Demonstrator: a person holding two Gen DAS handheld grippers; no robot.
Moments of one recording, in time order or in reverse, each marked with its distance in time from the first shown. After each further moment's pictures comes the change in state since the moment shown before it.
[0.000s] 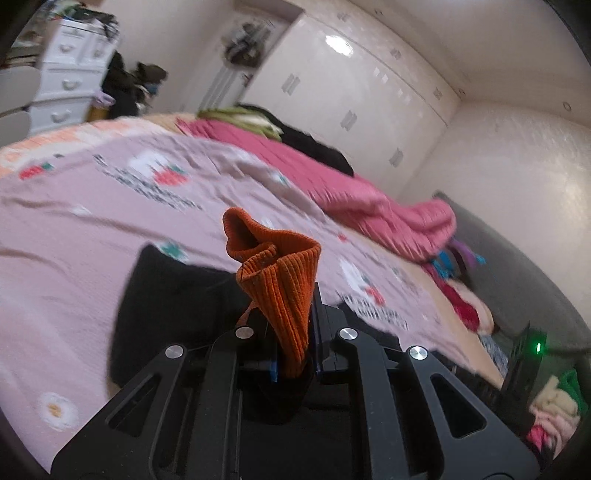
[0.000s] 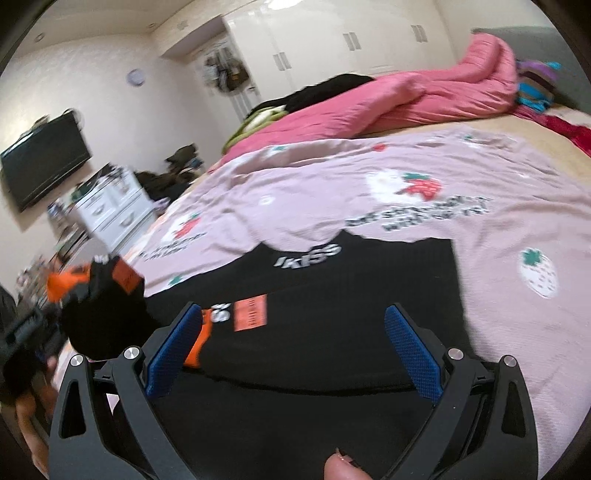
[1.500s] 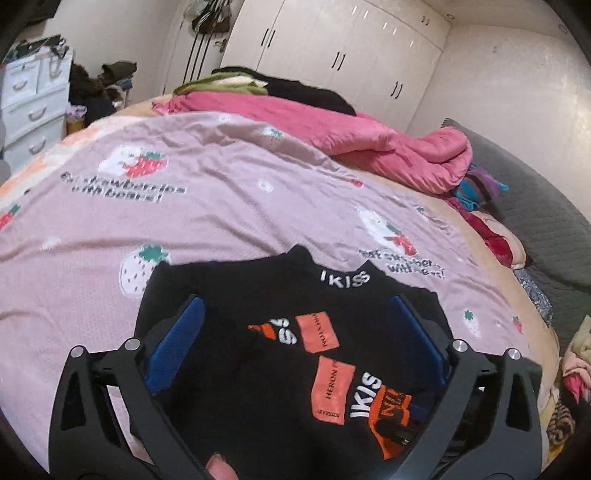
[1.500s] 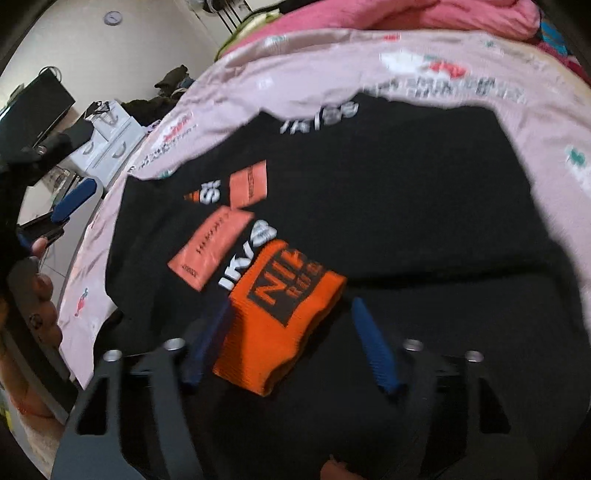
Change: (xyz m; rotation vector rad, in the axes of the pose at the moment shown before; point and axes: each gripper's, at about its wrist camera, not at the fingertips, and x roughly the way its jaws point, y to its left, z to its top) left arm 0.071 -0.011 0.017 0.183 0.196 0.104; right arm 0.063 0.024 -0.076 0.022 0.353 0.033
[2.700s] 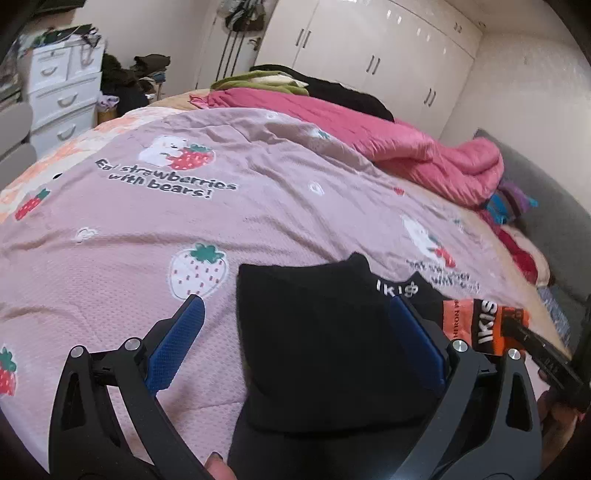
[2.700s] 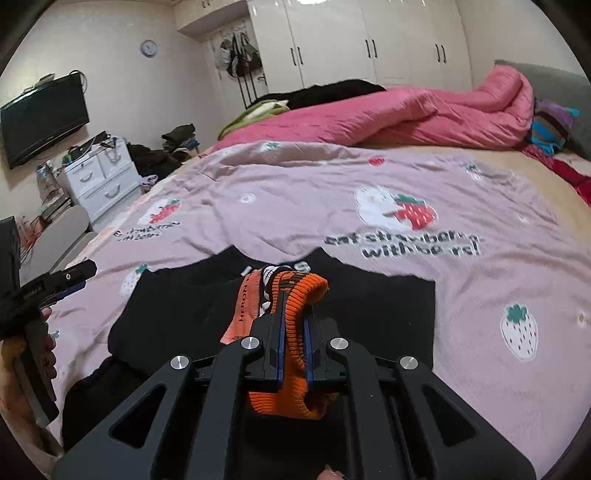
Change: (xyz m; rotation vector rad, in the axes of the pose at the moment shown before) left arm 0.004 0.041 0.006 -0.041 -0.007 0.108; right arm -0.065 -0.031 0.081 -0.196 -0.319 -0.131
